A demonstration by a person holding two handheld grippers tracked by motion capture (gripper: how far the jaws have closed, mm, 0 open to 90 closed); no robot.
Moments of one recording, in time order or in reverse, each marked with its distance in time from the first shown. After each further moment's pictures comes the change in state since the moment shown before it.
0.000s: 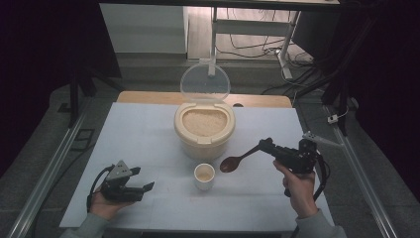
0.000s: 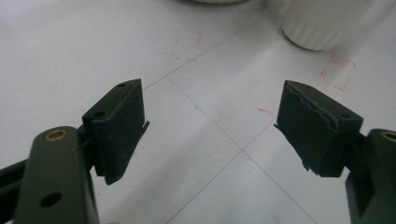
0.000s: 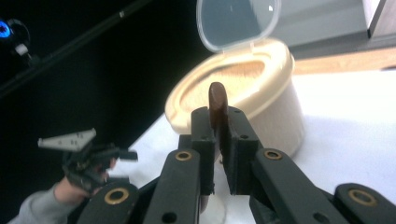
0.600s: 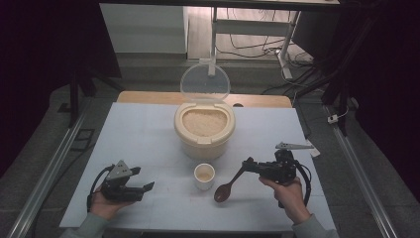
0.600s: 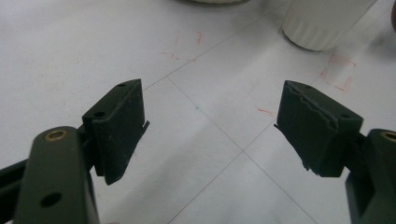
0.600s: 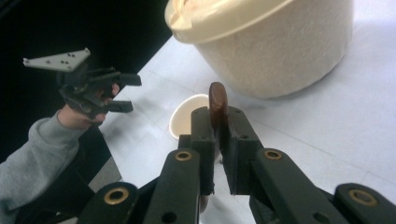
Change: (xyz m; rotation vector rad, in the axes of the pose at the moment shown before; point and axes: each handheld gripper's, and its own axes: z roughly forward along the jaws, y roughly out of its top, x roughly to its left) left arm 0.000 0.000 0.000 -0.002 -0.002 0.001; right arm -0.006 -0.036 0.035 0.308 0.055 0.014
